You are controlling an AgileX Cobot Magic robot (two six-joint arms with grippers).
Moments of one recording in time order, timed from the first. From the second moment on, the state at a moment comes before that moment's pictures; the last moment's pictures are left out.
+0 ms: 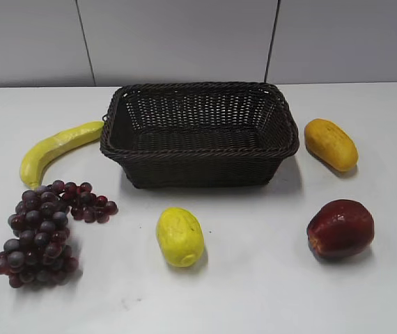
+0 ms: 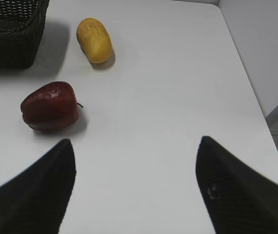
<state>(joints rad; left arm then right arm) -0.05 -0.01 -0.48 -0.01 1.08 0.08 0.06 0.00 -0.50 -0.07 1.04 -0.08</state>
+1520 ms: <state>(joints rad) -0.05 -0.01 -0.48 -0.01 1.08 0.08 0.06 1.57 -1.01 0.03 0.49 -0.16</state>
